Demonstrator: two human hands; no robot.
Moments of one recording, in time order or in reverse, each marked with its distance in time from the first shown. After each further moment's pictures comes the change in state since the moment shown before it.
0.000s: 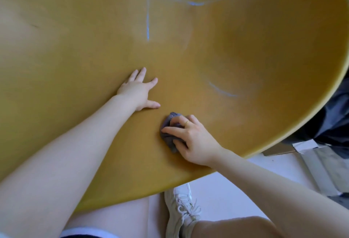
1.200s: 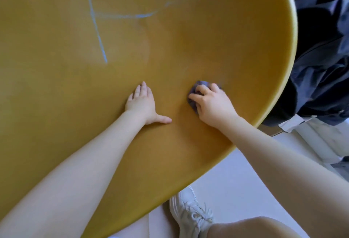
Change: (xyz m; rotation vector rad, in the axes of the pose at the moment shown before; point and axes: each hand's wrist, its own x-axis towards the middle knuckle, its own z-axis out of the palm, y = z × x) left_hand 0.022 0.093 -0.003 0.152 -0.009 0.050; right_hand -0.017 0.102 -0.058 -0.346 0.233 0.448
